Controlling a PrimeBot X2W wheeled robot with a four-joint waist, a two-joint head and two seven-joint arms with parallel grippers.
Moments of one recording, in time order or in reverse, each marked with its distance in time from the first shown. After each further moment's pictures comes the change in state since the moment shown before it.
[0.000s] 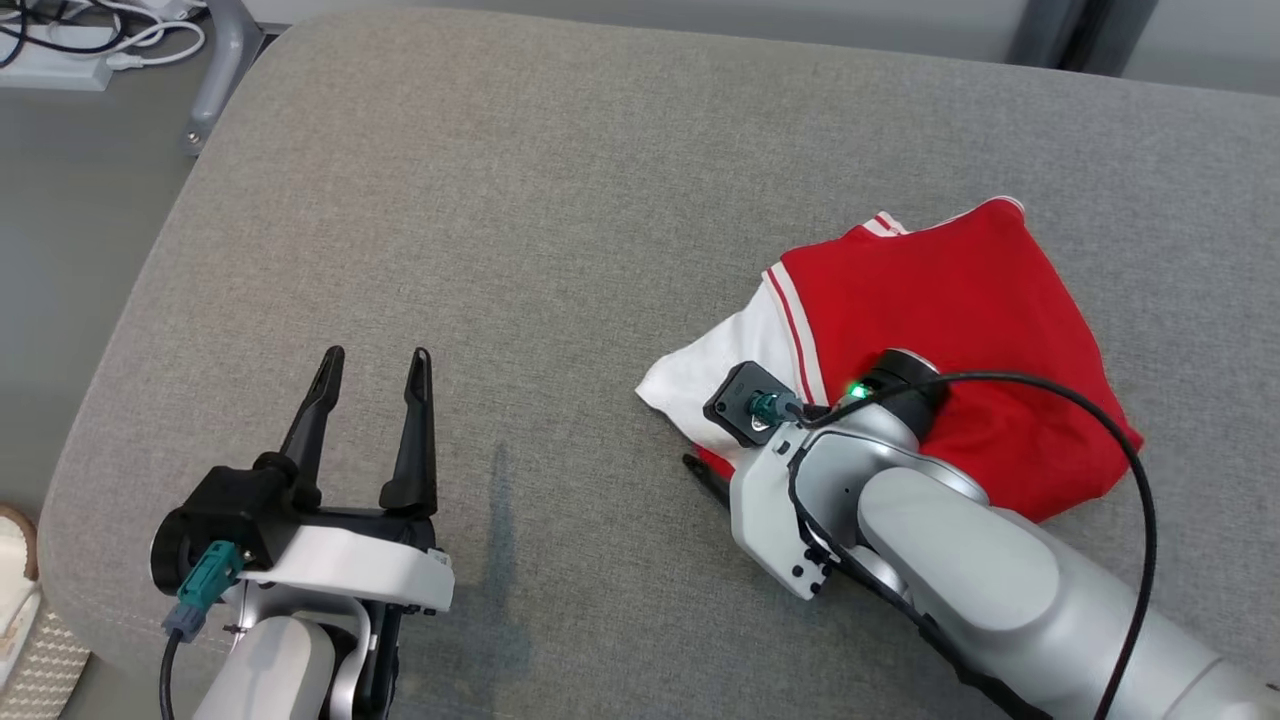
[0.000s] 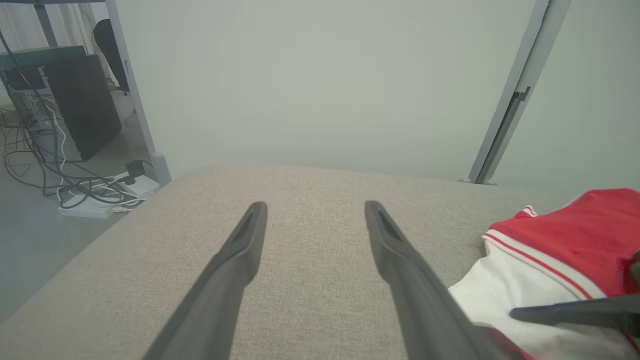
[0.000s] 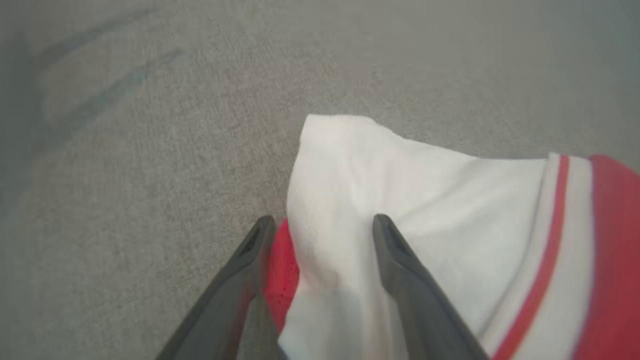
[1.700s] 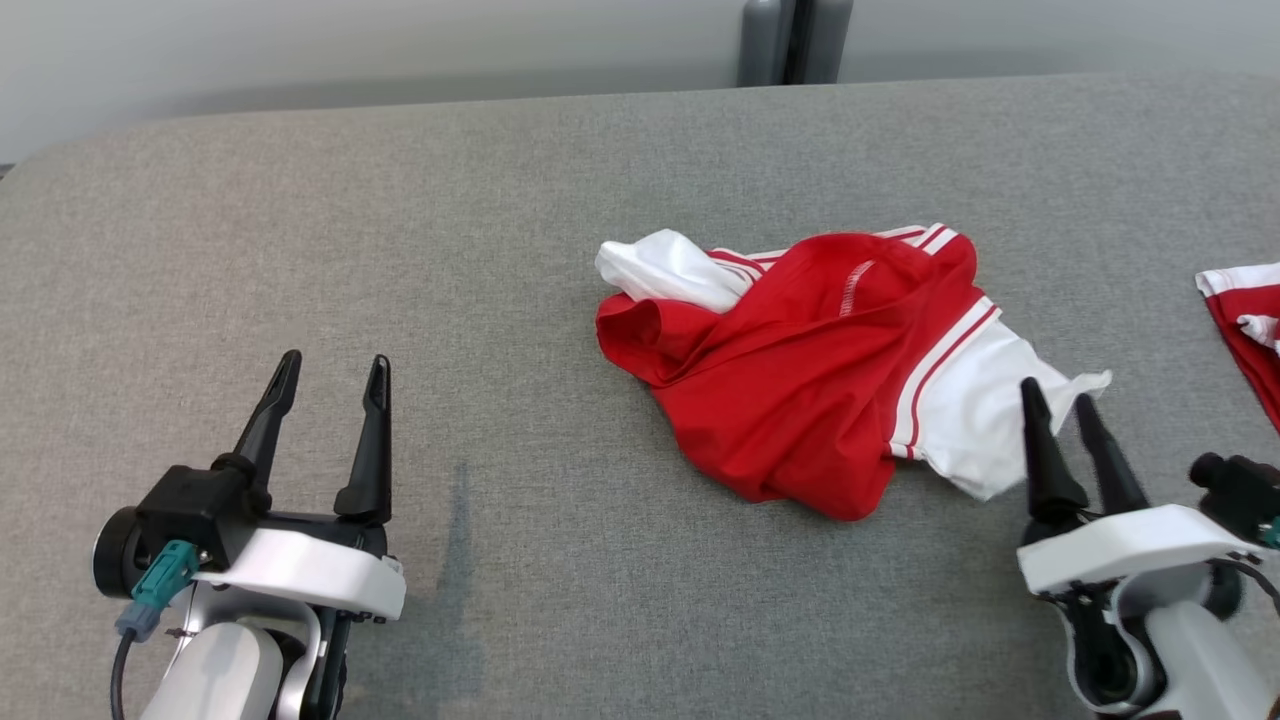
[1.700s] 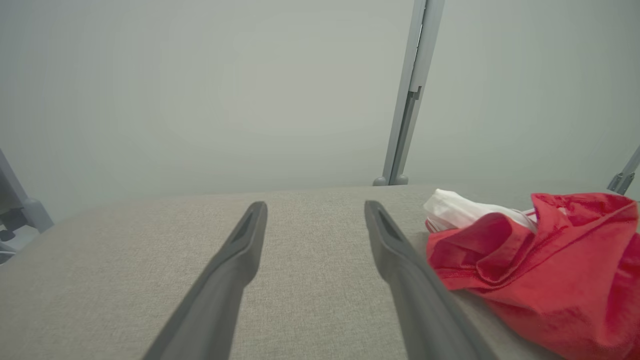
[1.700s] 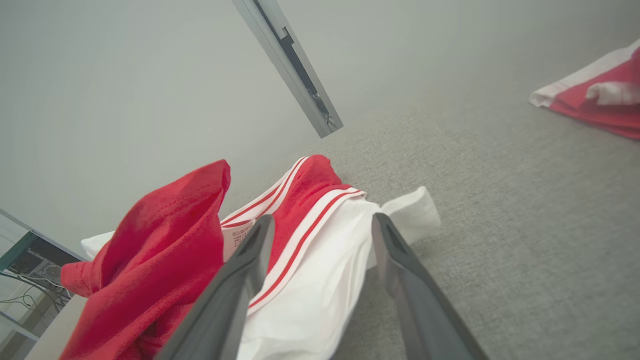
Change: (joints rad) left arm 0.010 0.074 0.014 -0.009 0.012 -0.008 0.029; right arm 0.474 0.009 -0.808 -0.119 0.388 0.000 -0.513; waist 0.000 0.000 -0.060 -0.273
